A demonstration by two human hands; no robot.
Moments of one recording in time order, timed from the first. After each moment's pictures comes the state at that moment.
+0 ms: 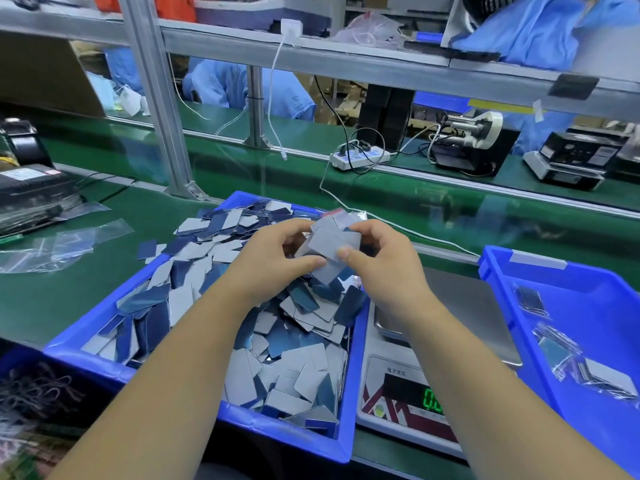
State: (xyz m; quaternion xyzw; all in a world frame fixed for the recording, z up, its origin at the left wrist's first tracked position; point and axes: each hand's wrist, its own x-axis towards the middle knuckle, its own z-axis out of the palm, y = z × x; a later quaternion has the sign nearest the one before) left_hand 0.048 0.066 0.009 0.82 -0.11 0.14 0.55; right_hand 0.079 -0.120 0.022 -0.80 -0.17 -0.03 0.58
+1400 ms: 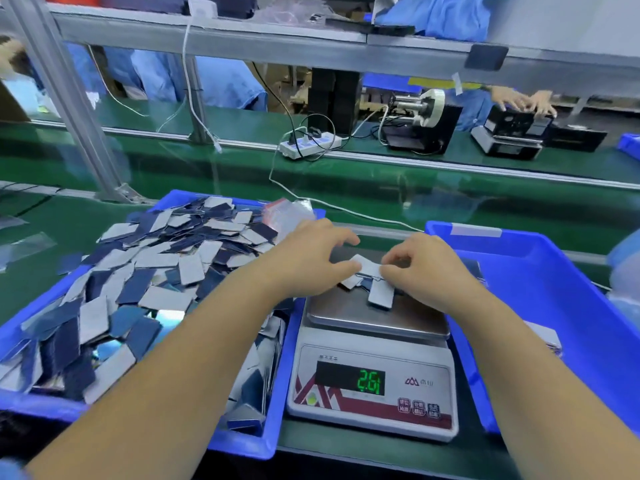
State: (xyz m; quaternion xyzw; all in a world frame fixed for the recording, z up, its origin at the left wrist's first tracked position) left_hand 0.083 -0.059 0.031 0.95 -0.16 0.00 0.25; right_hand 0.100 -0.270 0.022 -0.96 -0.14 -0.03 0.24
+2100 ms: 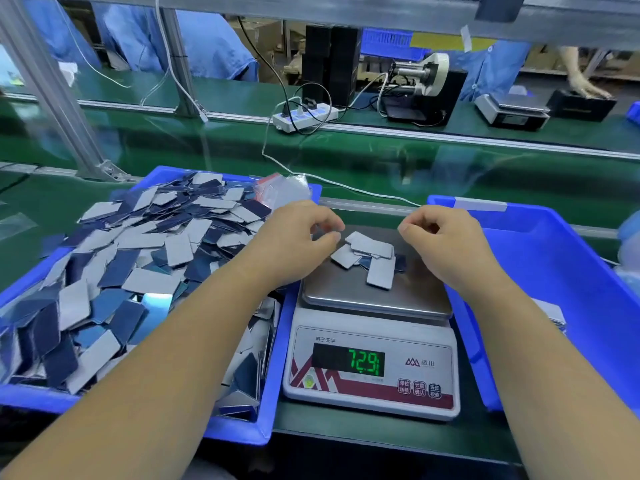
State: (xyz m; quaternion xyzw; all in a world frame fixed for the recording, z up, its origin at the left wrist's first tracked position) left_hand 0.080 -0.051 0.009 0.92 -0.13 0.09 0.36; right_hand 0.097 -0.284 0.013 -0.90 -0.07 -0.10 0.41
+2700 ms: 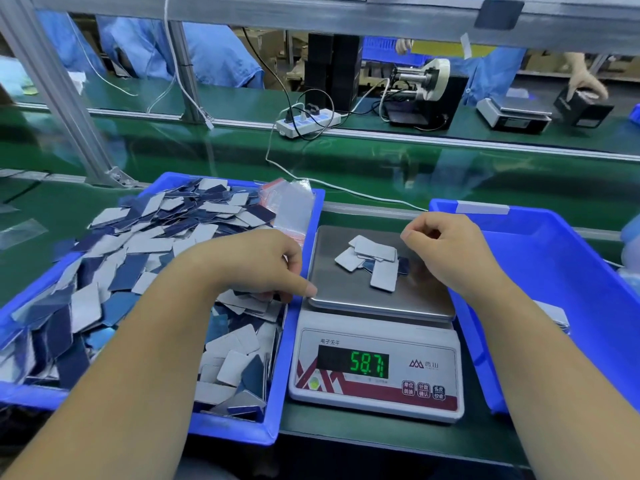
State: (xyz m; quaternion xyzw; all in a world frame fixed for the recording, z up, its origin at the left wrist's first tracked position) left_hand 0.064 -0.010 0.034 0.94 -0.06 -0.22 0.27; right_hand 0.097 -0.286 0.010 -0.90 -0.06 -0.08 0.42
